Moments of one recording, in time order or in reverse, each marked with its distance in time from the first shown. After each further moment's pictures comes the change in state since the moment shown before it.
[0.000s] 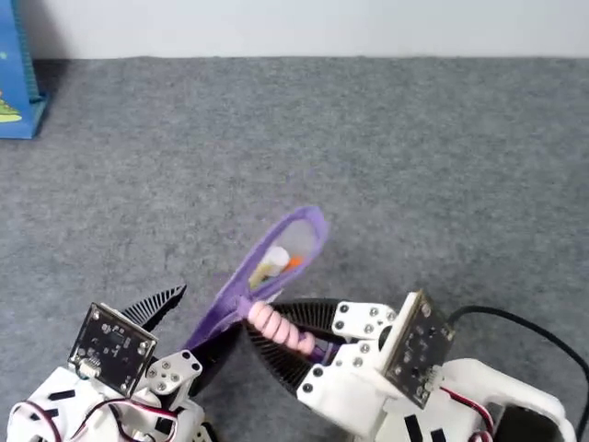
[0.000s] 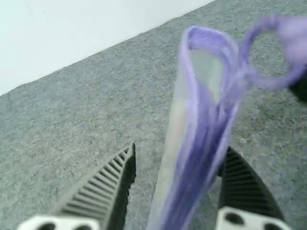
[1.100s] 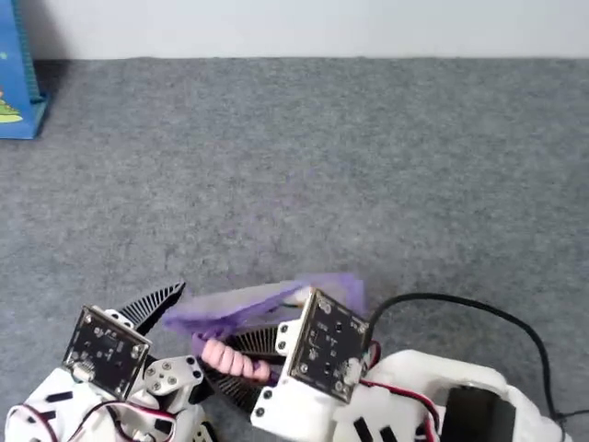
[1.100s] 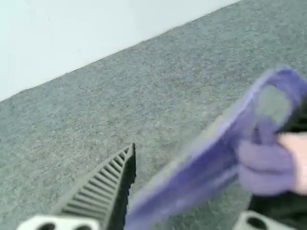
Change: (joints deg) left arm 0.0 -0.1 -0.5 -1.3 0.4; right arm -13.1 9.6 -0.4 0.4 -2.8
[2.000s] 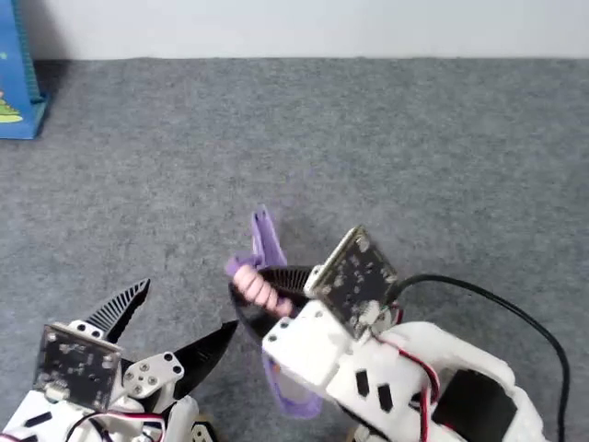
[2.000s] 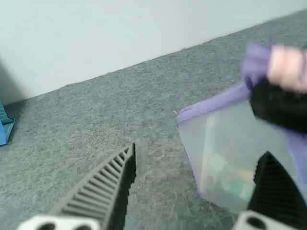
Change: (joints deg) left arm -10.5 -0.1 -4.8 1.3 0.7; right arm 16.6 0.1 0.3 -1.4 0.1
